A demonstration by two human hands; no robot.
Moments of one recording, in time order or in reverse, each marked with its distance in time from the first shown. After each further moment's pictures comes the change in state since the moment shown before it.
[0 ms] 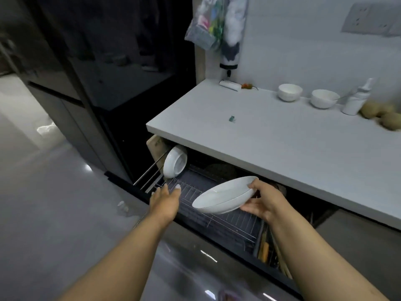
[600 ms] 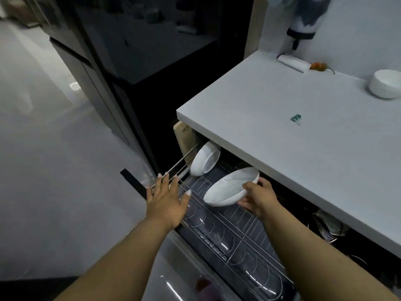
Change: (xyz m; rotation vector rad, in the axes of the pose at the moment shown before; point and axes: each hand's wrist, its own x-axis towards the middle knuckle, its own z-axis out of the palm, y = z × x) left_hand 0.142 -0.042 -0.032 0.574 -0.006 0.123; right_hand 0.205 0.021 0.139 -0.151 0.033 0.047
